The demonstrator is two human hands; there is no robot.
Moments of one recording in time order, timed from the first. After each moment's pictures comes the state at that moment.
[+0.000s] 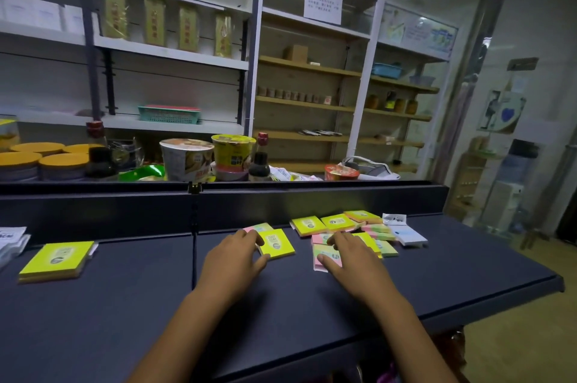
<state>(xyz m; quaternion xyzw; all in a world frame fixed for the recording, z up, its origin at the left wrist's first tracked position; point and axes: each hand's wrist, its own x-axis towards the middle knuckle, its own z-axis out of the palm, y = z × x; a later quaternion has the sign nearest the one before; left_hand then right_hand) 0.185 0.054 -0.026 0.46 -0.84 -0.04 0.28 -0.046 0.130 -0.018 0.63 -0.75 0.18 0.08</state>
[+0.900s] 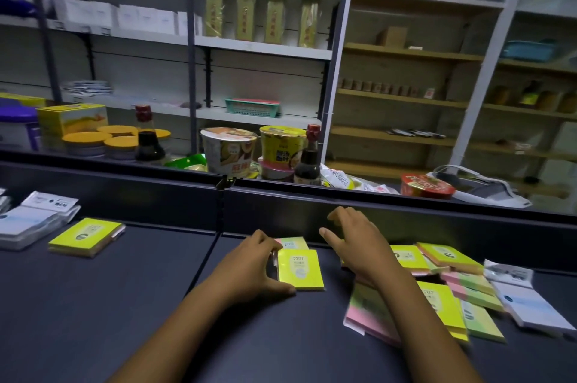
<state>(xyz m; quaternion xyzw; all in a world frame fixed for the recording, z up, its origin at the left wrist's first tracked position) 0.146 -0.029 -0.054 0.55 -0.80 -0.12 0.19 -0.085 -0.060 -0.024 0.76 -0.60 0.23 0.04</state>
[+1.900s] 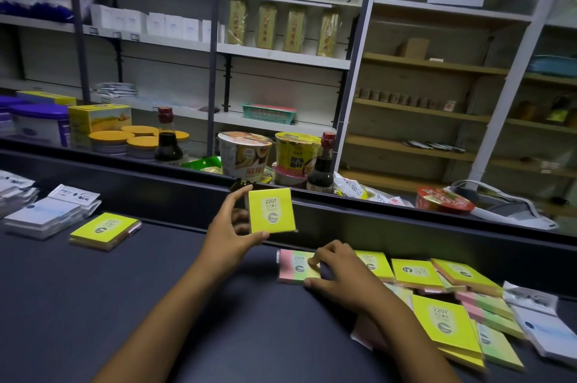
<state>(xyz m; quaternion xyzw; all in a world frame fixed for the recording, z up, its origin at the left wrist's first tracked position) 0.179 -0.039 -0.037 0.45 -0.59 -0.31 0.59 -0.064 -0.049 -0.052 0.83 -0.53 0.14 -0.07</state>
